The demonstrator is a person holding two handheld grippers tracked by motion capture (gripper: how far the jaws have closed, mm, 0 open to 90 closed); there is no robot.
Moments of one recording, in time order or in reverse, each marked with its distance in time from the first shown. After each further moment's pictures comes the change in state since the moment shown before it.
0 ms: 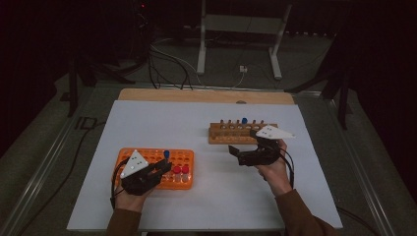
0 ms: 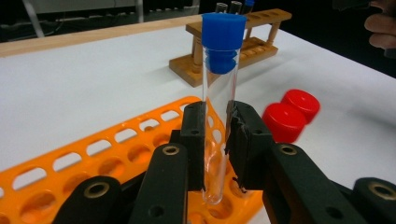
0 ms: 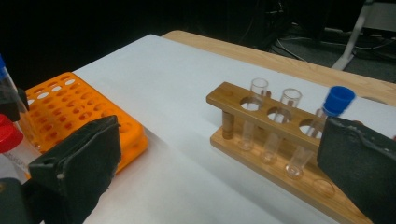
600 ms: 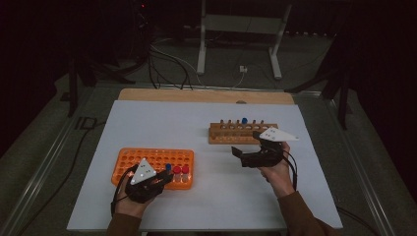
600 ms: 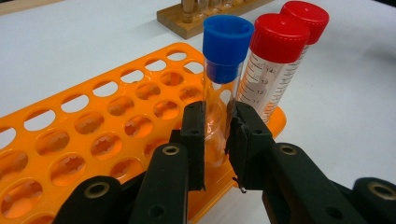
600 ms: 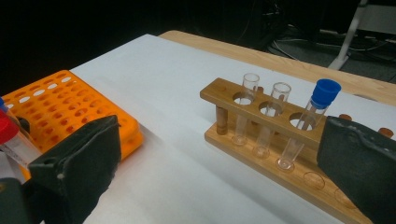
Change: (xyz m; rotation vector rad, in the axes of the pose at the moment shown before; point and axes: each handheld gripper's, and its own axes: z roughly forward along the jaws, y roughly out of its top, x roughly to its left) left arm -0.008 -0.016 0.008 0.156 0.010 0.093; right arm -0.003 -0.005 -0.005 -0.007 -0.009 -0.001
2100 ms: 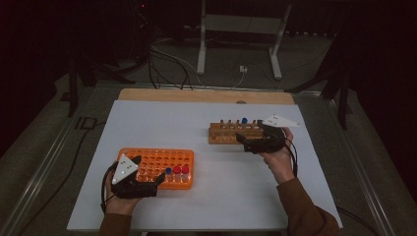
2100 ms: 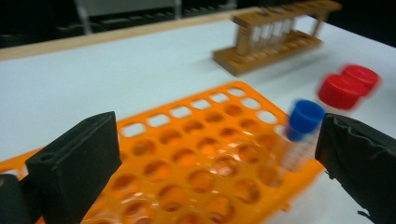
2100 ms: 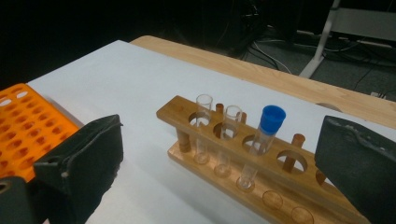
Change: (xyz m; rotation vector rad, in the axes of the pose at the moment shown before) left arm 0.023 -0.002 -0.029 -0.167 0.182 -0.111; right arm -0.030 0.021 0.014 0.007 -0.073 0.005
